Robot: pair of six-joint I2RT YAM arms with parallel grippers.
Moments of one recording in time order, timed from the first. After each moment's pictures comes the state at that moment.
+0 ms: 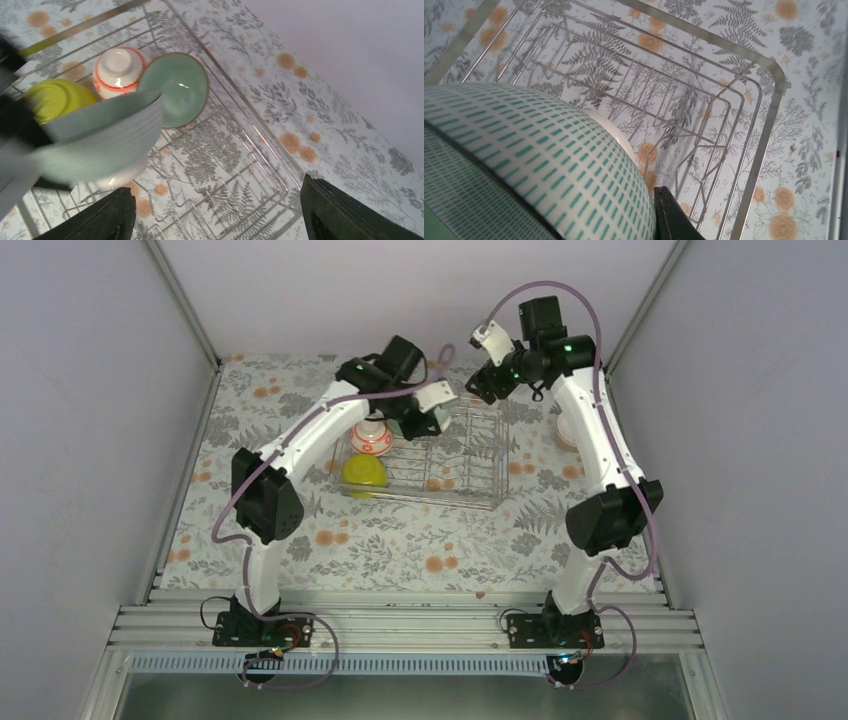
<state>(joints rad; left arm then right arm) -0.56 2.05 2.08 -1.06 0.51 0.46 0.28 1.80 2.05 -1.09 -0.33 -0.52</state>
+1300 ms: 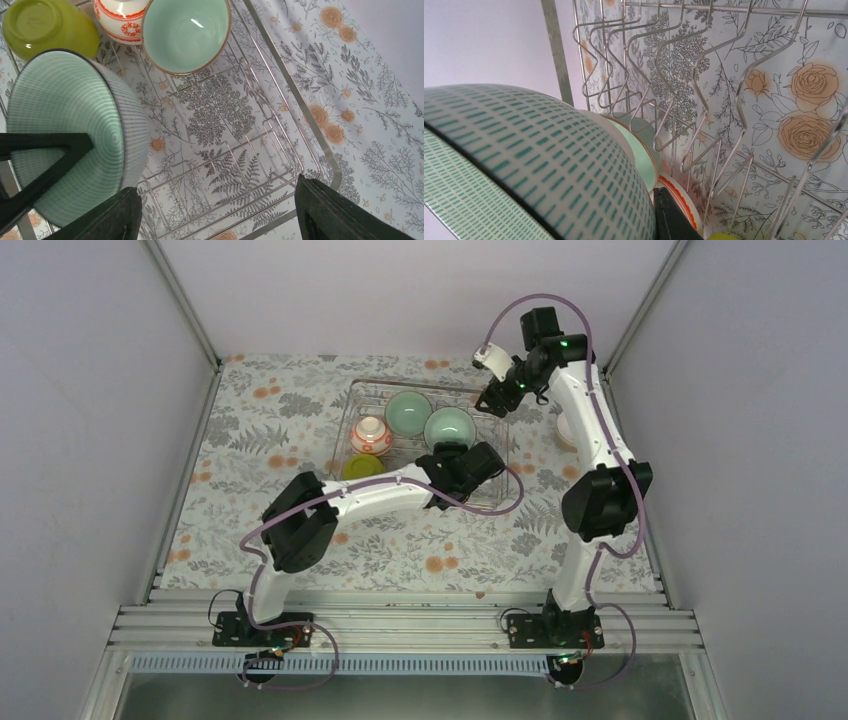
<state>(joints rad) -1.06 2.04 1.66 -0.55 -0.81 0.81 0.19 1.96 2.12 -1.25 -0.40 -0.76</state>
